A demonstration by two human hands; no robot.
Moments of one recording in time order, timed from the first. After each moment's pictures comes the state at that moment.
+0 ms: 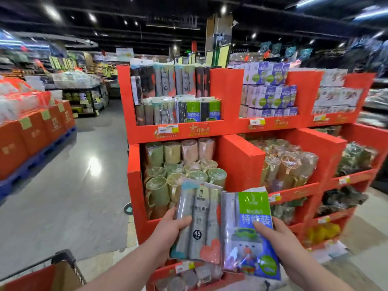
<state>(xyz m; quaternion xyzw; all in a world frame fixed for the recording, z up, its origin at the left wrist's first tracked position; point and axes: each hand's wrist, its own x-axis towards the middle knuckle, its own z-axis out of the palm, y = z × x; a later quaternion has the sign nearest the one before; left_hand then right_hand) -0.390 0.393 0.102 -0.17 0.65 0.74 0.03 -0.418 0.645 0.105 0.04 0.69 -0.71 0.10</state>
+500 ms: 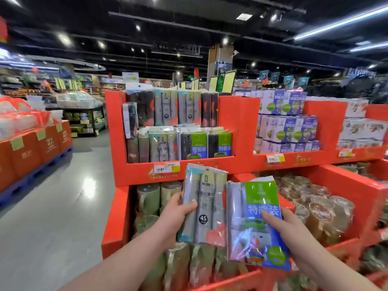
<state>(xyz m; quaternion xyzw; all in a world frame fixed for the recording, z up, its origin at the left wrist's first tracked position) -0.603 0.342 0.166 -0.09 0.63 0.77 -0.05 -0.623 0.596 0.164 -0.02 0.69 -0.72 0.02</state>
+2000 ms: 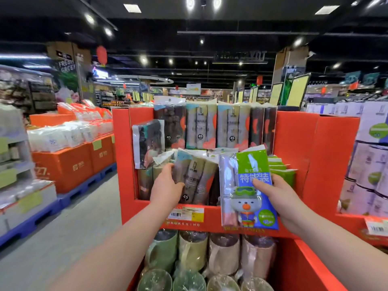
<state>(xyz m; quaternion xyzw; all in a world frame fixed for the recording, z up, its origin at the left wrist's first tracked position) -0.795 0.229 0.238 -0.28 0.83 0.35 -0.33 -0.904 0.456 0.246 -0.21 0.64 -0.73 0.09</state>
